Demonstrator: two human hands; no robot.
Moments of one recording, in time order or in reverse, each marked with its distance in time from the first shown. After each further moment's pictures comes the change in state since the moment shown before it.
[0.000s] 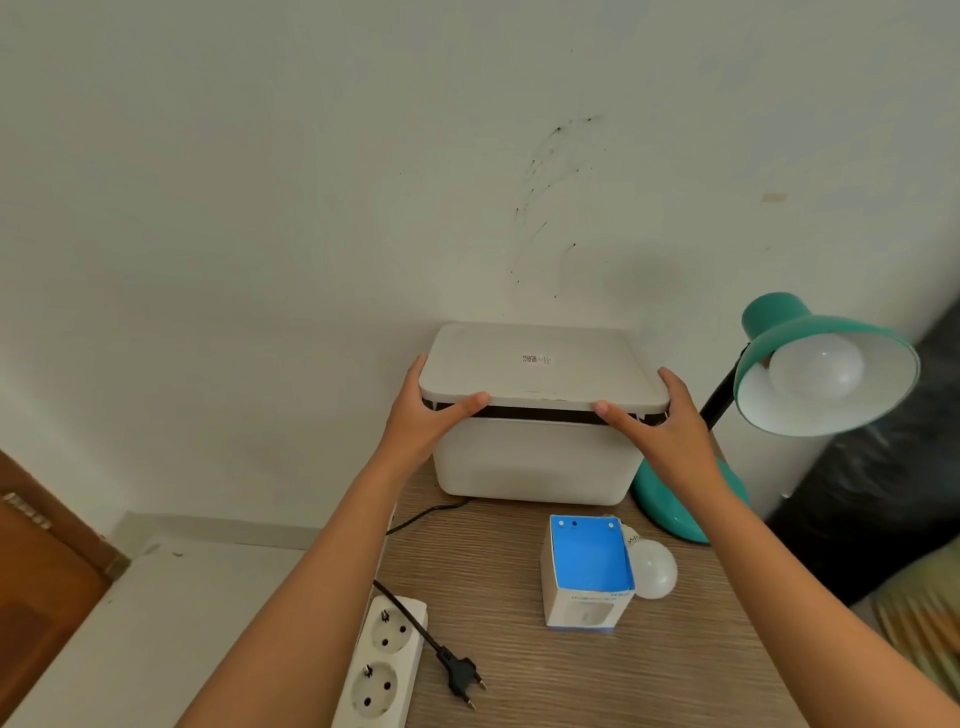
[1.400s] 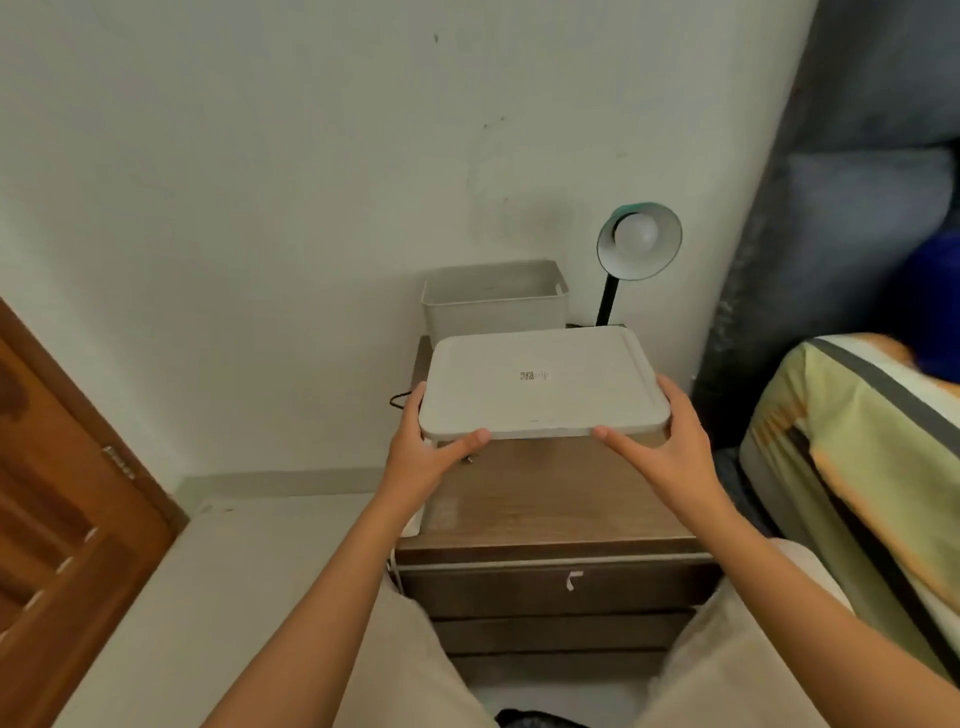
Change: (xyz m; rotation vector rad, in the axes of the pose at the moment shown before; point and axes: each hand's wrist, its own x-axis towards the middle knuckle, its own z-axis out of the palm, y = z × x) left_hand -0.303 0.034 0.009 0.091 -0.023 0.057; right_hand -0.306 0.014 -0.076 -0.041 0.134 -0.158
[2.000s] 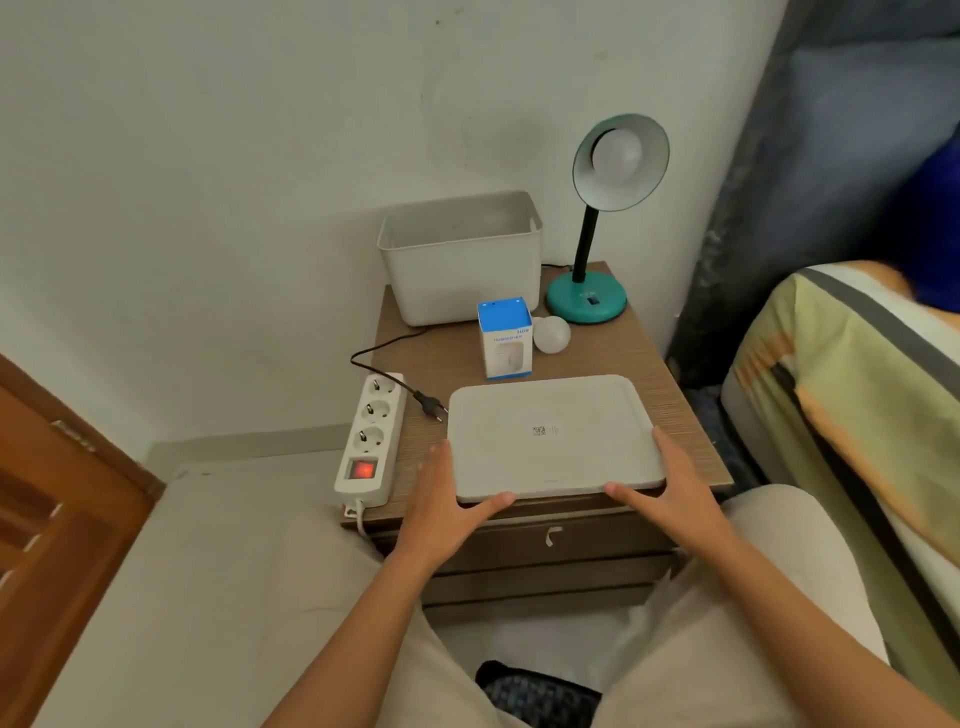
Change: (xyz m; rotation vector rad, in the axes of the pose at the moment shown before) left_hand -0.041 -0.090 0.053 0.530 -0.230 -0.178; right_hand -0.041 0.103 -0.009 -0.291 -0.263 0.356
